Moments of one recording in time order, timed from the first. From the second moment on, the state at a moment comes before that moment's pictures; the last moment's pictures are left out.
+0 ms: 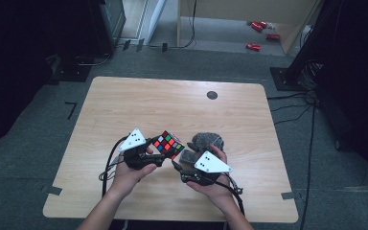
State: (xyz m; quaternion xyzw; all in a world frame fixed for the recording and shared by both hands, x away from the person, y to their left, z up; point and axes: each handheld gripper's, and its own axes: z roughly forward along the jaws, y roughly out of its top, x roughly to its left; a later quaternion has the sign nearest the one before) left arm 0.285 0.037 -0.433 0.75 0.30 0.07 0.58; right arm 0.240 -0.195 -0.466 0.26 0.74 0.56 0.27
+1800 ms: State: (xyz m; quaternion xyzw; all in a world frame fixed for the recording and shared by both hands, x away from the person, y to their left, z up) left arm 0.289 0.027 -0.441 0.77 0.32 -0.01 0.56; right arm 0.228 -0.185 -0.474 0.20 0.75 0.51 0.36
